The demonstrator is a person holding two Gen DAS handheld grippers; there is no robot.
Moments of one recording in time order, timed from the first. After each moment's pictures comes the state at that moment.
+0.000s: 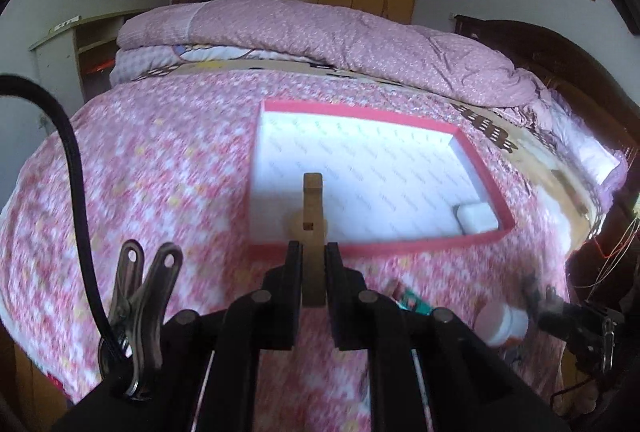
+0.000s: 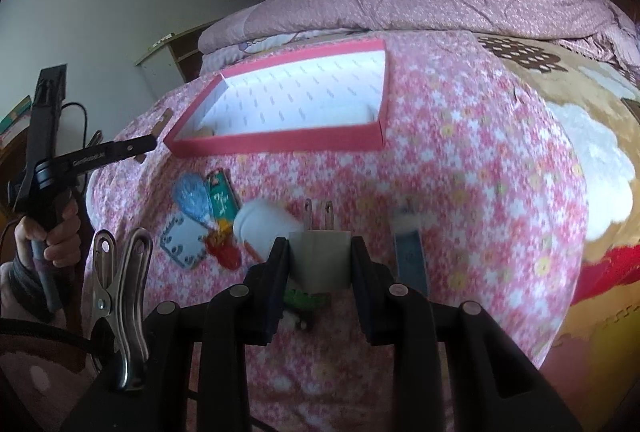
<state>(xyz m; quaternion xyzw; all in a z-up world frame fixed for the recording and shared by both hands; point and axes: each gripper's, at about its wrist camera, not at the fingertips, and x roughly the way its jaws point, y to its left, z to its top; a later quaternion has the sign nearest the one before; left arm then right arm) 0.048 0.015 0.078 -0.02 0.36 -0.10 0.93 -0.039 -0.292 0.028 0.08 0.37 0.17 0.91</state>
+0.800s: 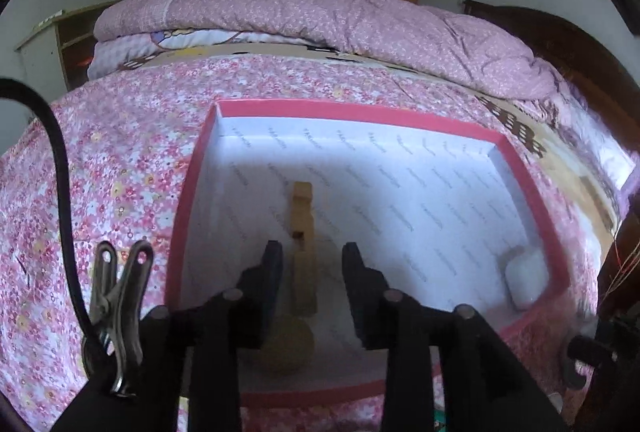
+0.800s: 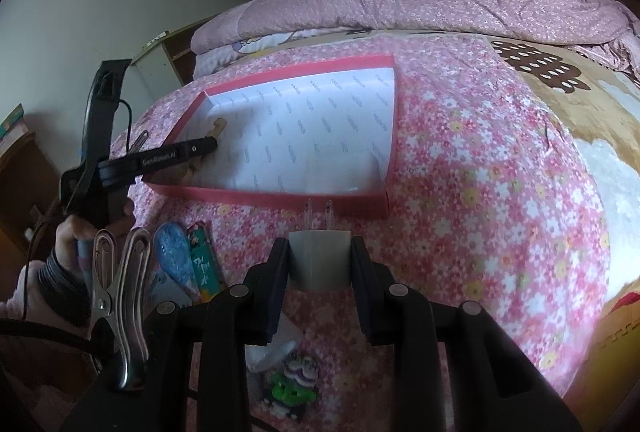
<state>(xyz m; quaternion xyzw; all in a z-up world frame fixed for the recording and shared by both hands) 0.145 -0.020 0.044 0.00 0.38 -0.10 0.92 0.027 -0.283 0.040 0.08 0.38 0.17 0.90</state>
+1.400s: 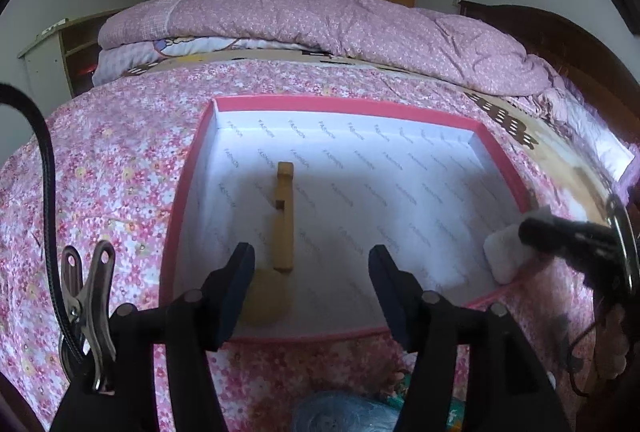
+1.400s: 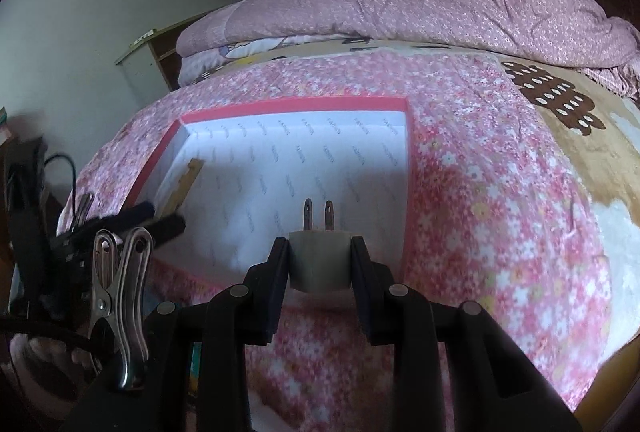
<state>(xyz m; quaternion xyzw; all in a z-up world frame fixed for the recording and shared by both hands) 0.113 -0.028 0.048 0.00 0.37 -0.09 0.92 0.097 -0.265 0.056 0.06 0.39 0.15 0.91</state>
